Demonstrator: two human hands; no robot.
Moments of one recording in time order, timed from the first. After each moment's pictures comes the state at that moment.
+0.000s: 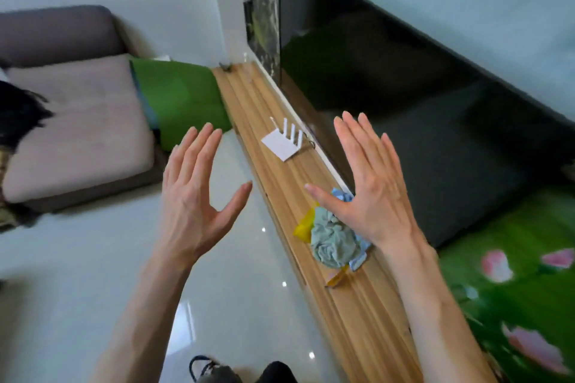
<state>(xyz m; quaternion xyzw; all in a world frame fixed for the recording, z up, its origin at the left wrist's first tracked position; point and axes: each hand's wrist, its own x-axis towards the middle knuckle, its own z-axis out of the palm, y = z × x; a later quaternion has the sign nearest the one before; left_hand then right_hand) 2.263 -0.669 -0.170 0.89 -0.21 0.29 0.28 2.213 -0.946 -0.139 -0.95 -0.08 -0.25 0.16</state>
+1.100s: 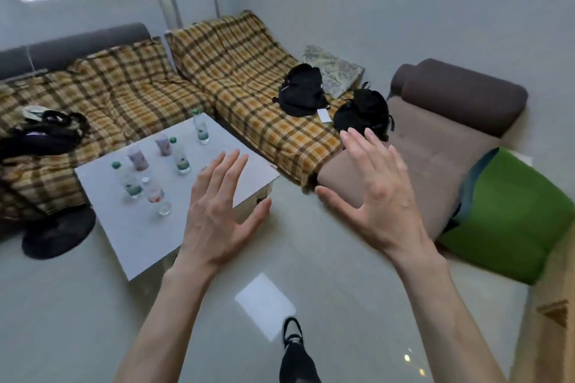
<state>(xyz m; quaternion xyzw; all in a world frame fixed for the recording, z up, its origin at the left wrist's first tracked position) 2.248 -0.048 -0.164 0.88 0.32 0.35 0.08 2.470 -0.204 -0.114 -0.76 -0.57 -0.14 0.27</state>
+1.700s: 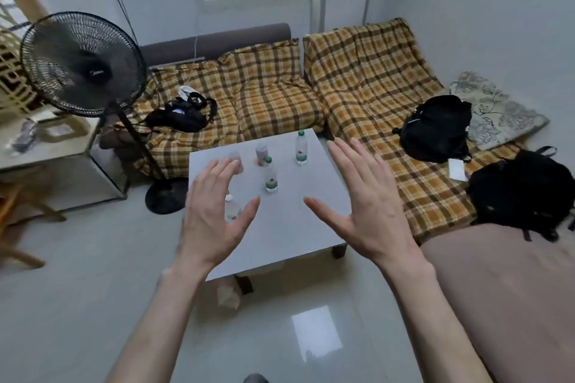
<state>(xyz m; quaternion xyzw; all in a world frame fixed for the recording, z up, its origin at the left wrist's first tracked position) 2.248 0.181 -0.157 0.76 0.55 0.34 0.00 2.518 0.142 -0.117 -0.60 -0.74 -0.04 0.30</state>
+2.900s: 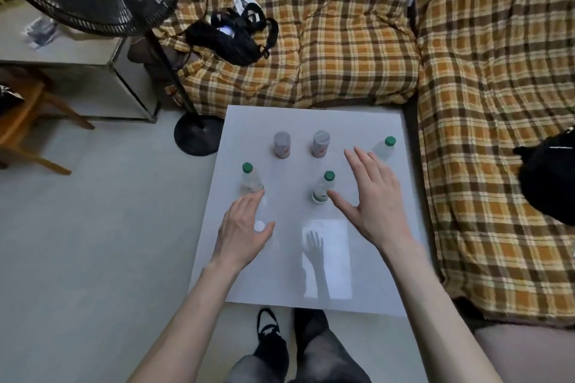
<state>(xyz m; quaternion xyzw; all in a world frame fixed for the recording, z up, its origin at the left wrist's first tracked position) 2.167 0.511 -0.381 0.61 0.74 0.19 0.23 2.428 0.598 -0.297 -0.57 -0.80 0.10 0.14</state>
